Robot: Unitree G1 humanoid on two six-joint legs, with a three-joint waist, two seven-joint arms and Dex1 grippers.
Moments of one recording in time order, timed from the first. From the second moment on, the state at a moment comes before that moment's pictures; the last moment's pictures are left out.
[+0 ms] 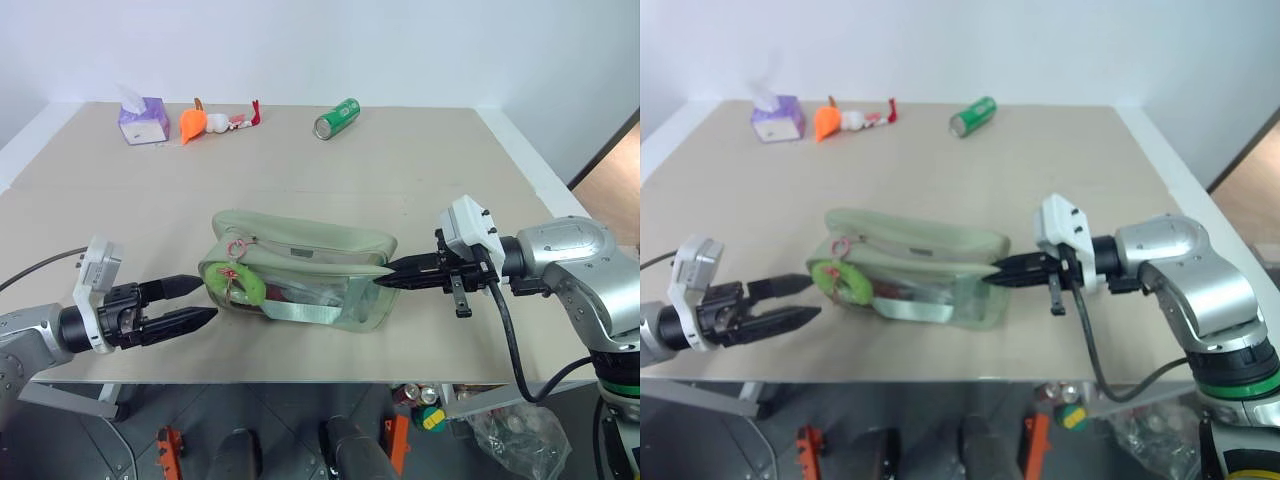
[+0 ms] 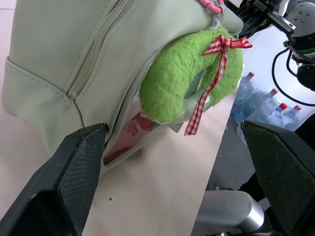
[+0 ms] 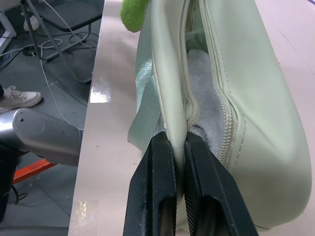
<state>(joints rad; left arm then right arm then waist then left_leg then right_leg) -0.01 0.86 0.41 -0.33 -1.00 0.81 -1.07 -0.56 -0.90 0.05 -0.31 0.54 0.58 1.27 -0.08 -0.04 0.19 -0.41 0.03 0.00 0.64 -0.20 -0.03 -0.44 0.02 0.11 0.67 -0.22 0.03</state>
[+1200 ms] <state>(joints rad) -0.13 0.81 0.36 -0.31 -1.07 0.87 -0.95 -0.56 -0.90 0.05 -0.32 0.53 0.58 1.26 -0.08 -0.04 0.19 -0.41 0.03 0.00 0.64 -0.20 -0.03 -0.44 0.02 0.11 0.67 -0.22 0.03</state>
